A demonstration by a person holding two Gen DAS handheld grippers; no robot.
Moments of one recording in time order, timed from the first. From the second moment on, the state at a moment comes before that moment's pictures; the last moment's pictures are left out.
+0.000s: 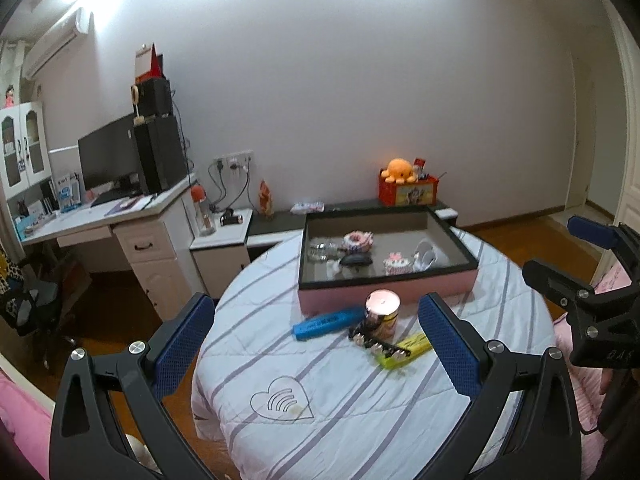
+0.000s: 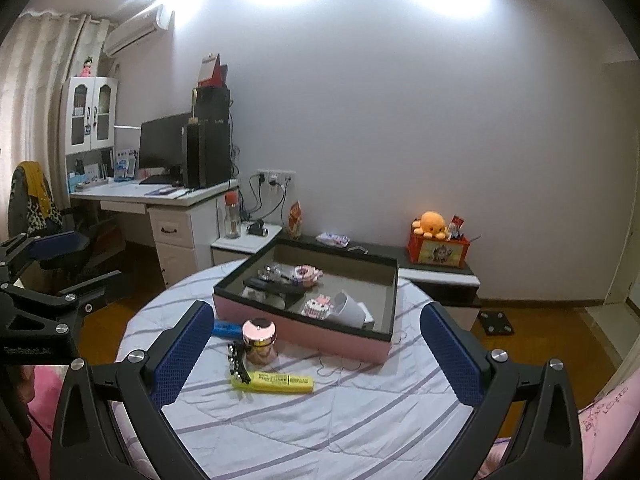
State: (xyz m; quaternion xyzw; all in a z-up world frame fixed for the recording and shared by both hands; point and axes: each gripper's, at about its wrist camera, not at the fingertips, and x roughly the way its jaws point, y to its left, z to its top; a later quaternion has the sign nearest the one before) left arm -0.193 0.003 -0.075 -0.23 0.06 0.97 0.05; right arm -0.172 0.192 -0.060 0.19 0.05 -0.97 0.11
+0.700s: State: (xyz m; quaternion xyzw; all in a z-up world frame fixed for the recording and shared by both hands) left arm -0.291 0.049 -0.187 -0.38 0.05 0.92 0.08; right arm -0.265 0.215 -0.183 0.37 0.05 -0.92 0.06
